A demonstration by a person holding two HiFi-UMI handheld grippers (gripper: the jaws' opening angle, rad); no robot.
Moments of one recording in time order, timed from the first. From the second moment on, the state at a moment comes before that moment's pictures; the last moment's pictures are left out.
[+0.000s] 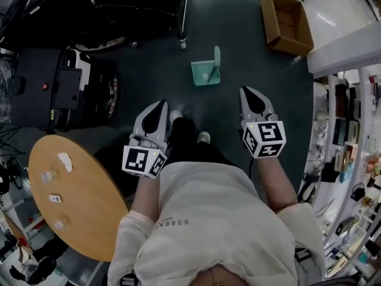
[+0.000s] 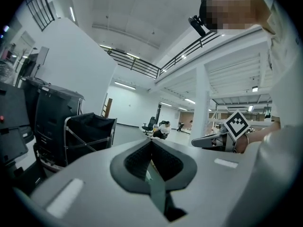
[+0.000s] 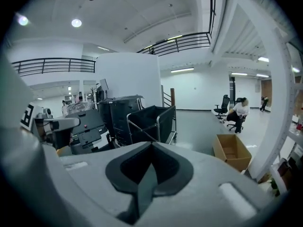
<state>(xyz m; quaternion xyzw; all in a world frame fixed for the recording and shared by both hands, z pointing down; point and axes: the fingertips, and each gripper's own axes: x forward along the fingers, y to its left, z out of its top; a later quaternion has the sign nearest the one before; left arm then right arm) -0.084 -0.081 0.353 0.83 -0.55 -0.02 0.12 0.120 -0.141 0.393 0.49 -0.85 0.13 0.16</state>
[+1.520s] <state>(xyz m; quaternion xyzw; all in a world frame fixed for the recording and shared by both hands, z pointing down) -0.124 -0.362 0.579 0.86 -0.46 0.07 0.23 0.066 -0.367 0.750 0.49 -0.69 0.38 0.37</state>
